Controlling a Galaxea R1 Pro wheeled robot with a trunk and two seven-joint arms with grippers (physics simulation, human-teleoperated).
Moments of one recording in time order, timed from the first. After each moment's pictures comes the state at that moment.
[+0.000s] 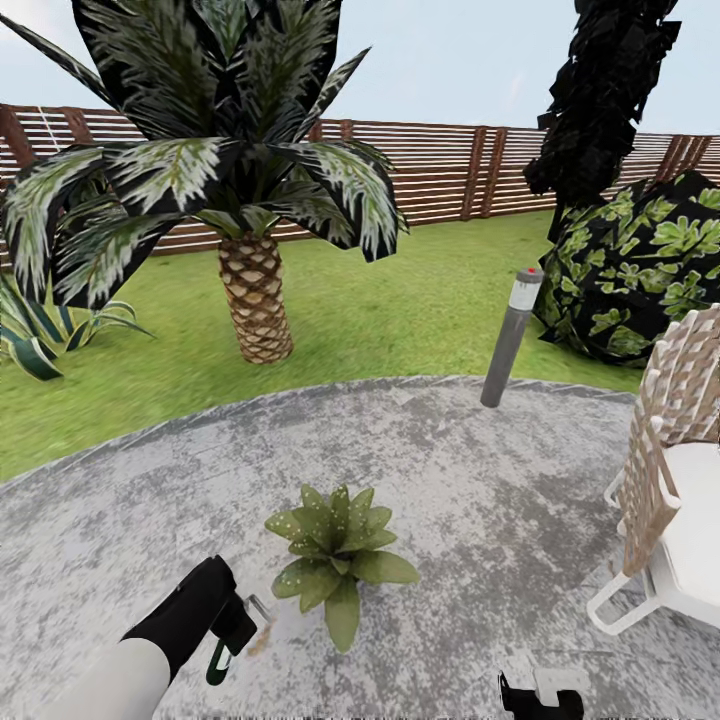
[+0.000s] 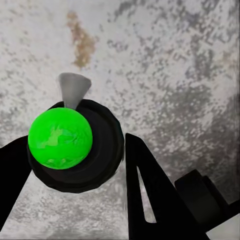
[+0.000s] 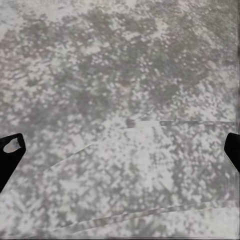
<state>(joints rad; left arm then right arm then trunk) -0.61 0.04 -0.13 -0.59 -0.77 0.70 -0.71 -0.39 -0.06 -0.47 -0.14 0.47 -0.49 -0.07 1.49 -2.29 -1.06</state>
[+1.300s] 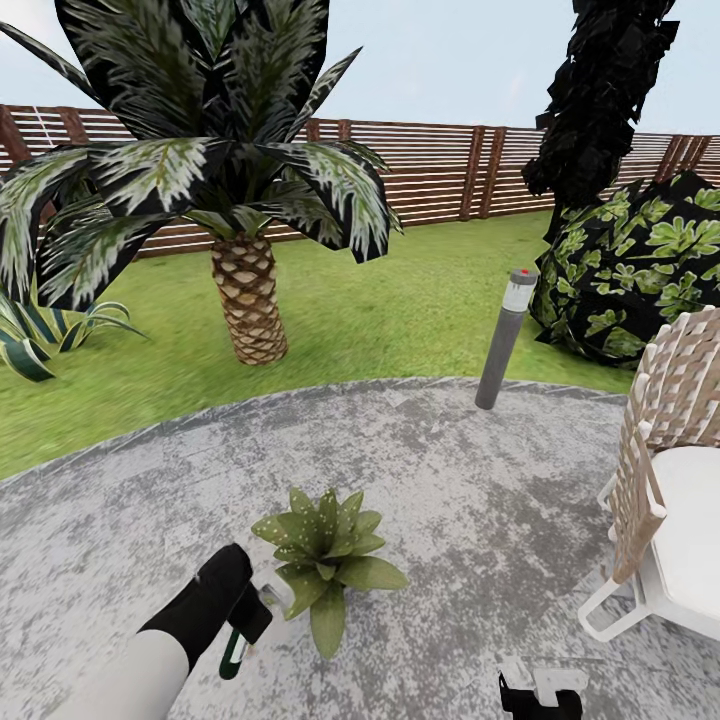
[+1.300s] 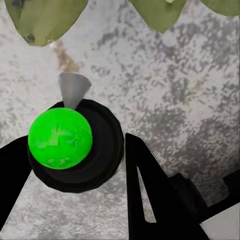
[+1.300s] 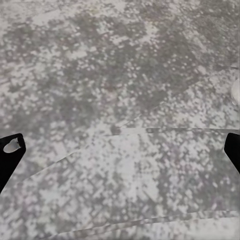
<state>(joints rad) -0.63 -0.01 -0.14 -0.64 -0.78 0.83 -0.71 -0.39 -0.06 -0.46 -0.13 0.47 -0.49 -0.07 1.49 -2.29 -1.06</state>
